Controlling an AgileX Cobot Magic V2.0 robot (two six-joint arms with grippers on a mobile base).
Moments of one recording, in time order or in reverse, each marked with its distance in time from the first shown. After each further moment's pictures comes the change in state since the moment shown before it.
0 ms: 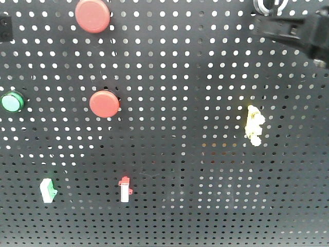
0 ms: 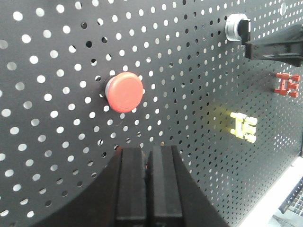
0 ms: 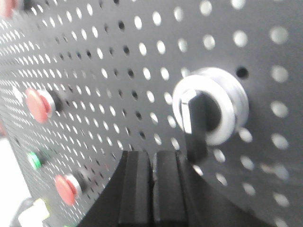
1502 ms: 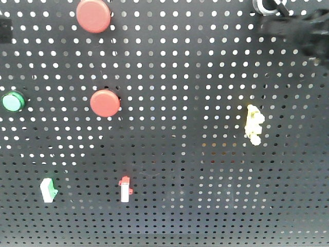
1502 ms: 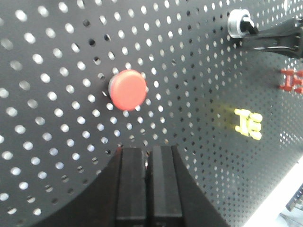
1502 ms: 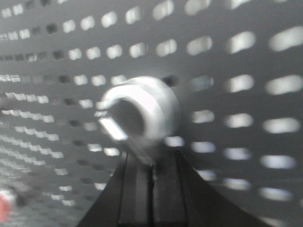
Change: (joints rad) left arm 0.000 0.000 0.001 0.025 -0.001 0.000; right arm 0.009 -0.003 -0.002 -0.243 -0.165 0.113
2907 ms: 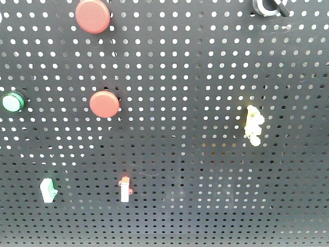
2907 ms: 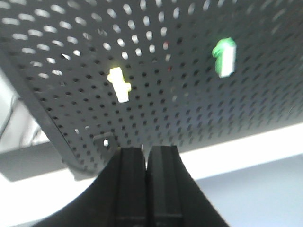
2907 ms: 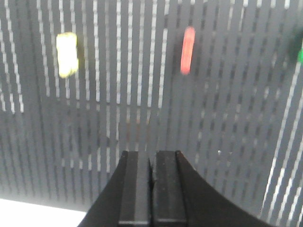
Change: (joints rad) left arm 0.000 -0.714 0.904 0.837 0.040 -0.707; right arm -0.005 -1.111 0.829 -0.946 0.140 0.708
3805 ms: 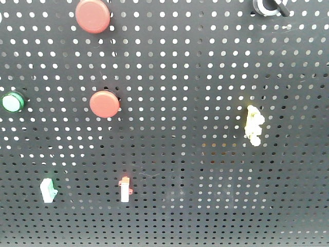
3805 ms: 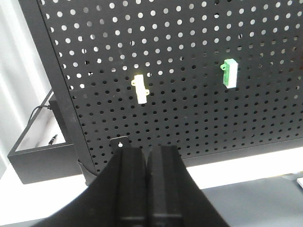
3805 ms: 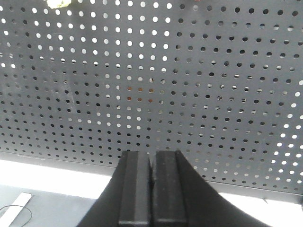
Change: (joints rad) left arm 0.000 -0.229 0.049 0.007 0.056 -0.003; right arm 0.000 -0.009 0.090 0.003 0.032 0.000
